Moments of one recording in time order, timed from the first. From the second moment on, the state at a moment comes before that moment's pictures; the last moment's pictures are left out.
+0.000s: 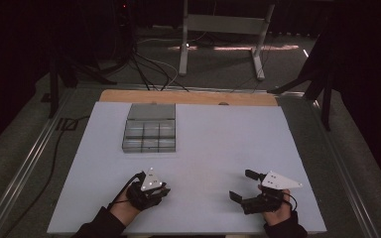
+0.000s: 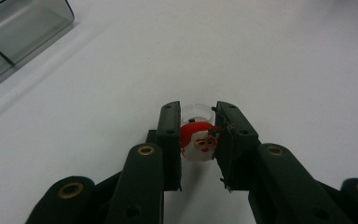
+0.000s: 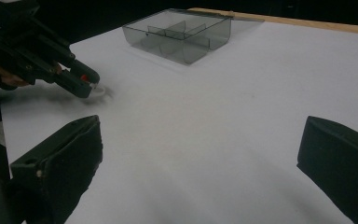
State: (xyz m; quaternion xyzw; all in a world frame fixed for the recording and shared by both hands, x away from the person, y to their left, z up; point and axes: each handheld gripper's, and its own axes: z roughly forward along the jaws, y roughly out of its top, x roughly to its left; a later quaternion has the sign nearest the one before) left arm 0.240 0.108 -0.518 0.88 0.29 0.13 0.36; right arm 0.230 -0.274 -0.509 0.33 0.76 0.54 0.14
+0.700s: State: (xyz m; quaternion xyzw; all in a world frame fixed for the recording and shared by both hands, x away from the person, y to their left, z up) left arm 0.246 0.113 -0.506 0.87 0.28 0.12 0.38; right arm 0.230 -0.274 -0.509 0.32 0.76 0.54 0.14
